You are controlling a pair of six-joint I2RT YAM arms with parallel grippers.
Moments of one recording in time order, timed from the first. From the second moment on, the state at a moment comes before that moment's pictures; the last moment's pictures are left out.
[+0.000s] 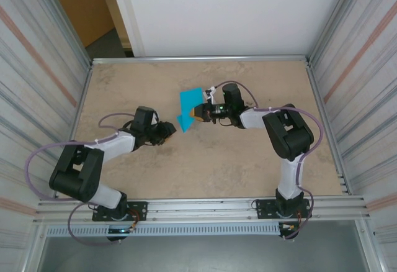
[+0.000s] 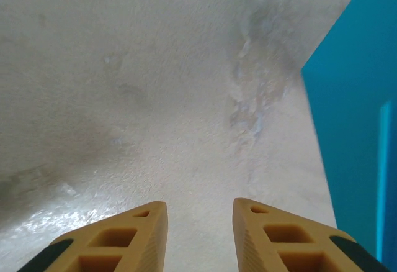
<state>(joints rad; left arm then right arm) -0.38 1.50 0.65 -0.02 0.39 -0.96 0.49 1.98 1.05 0.50 -0.99 1.05</state>
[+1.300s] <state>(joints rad) -0.48 1.76 0.85 0.04 0.46 -0.94 0.35 2.01 0.74 0.72 -1.02 1.08</state>
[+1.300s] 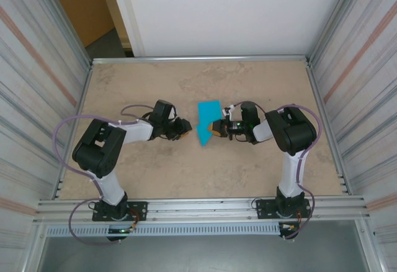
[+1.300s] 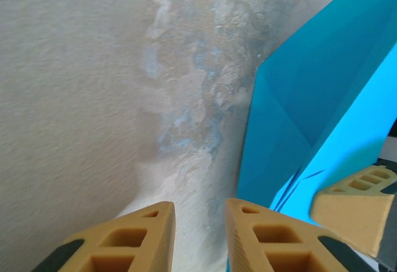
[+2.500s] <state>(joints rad) -0.55 1.96 1.02 0.16 0.58 -0.95 0.35 2.01 0.78 0.53 -0.99 1.01</state>
